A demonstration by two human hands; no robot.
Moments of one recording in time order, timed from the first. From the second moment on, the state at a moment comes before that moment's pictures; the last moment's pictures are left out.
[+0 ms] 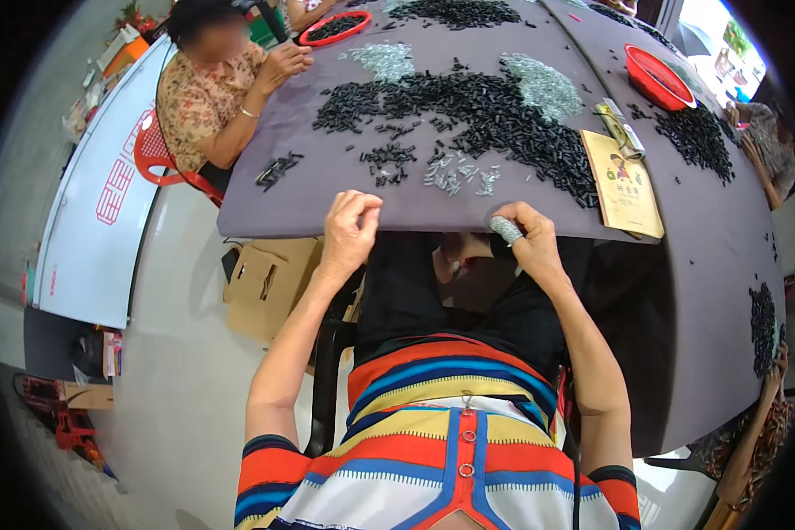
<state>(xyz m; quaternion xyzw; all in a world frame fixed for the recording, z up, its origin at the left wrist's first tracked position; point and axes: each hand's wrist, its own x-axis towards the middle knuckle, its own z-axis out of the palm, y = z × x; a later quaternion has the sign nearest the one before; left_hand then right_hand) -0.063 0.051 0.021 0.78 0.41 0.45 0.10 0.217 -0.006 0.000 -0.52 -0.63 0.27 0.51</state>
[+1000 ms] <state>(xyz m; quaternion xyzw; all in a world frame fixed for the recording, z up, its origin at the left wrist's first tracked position) -0.039 0.098 -0.010 0.76 0.49 0.42 0.02 0.214 -0.006 0.005 -0.52 -0.65 0.24 0.50</state>
